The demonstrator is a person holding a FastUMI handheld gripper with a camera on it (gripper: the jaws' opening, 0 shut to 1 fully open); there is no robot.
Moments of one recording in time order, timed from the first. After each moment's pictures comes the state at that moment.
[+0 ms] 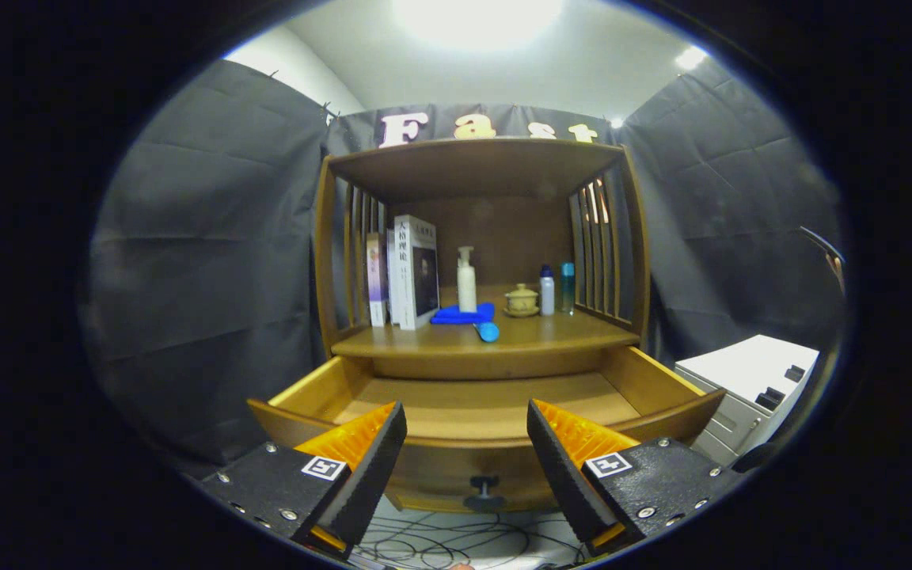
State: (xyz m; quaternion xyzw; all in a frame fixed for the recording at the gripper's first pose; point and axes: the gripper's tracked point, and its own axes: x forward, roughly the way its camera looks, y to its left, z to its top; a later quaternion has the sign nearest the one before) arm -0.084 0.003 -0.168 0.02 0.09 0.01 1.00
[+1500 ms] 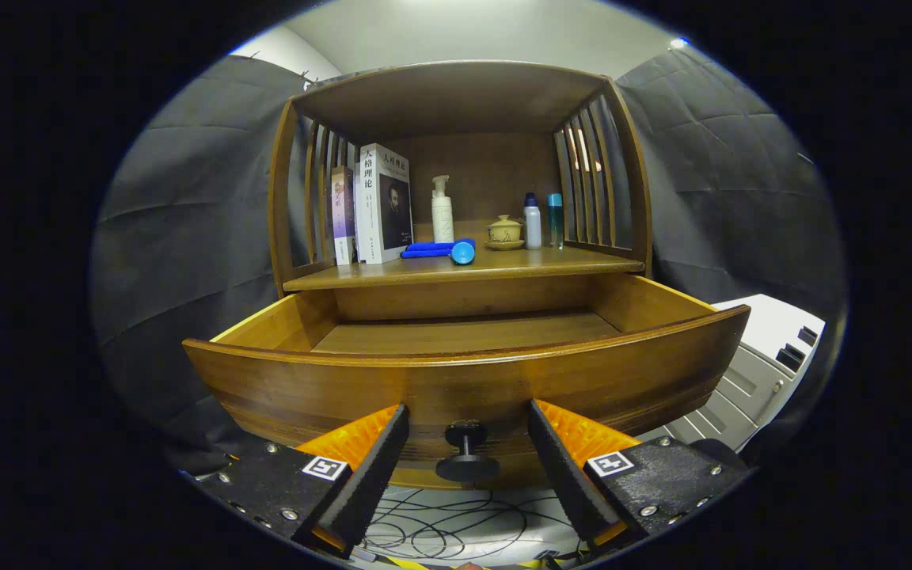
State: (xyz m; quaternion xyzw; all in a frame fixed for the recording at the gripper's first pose) arm -0.040 -0.016 -0.259 0.04 0.16 -0.01 0.99
